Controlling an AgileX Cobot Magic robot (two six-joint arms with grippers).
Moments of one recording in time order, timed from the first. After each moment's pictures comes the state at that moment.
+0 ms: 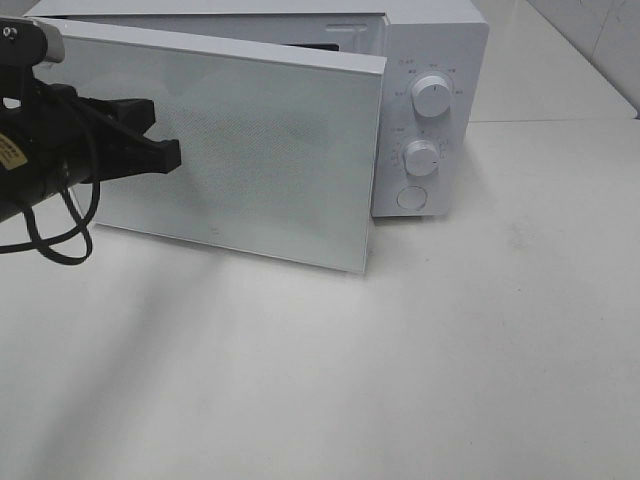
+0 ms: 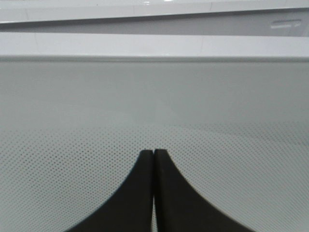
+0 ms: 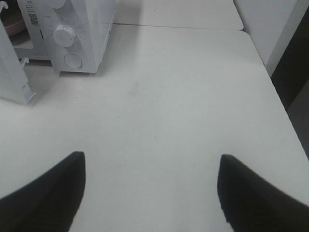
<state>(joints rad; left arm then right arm) -0.48 1.61 -0.58 -0.07 -0.74 0.01 0.08 0.00 -0.50 -0.10 1.00 0.08</state>
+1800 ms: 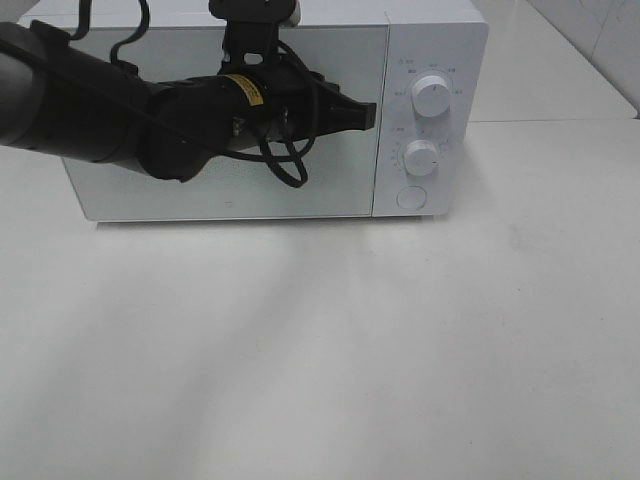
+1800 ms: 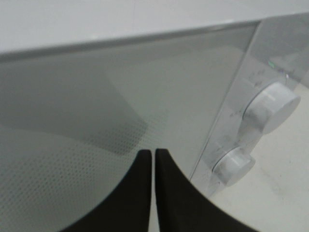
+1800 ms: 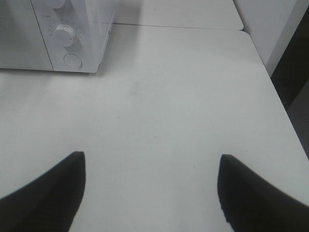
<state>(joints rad) -0.70 1.98 -1.20 -0.15 -0.34 -0.02 0.08 0.00 -0.50 -0.10 1.00 0.08</state>
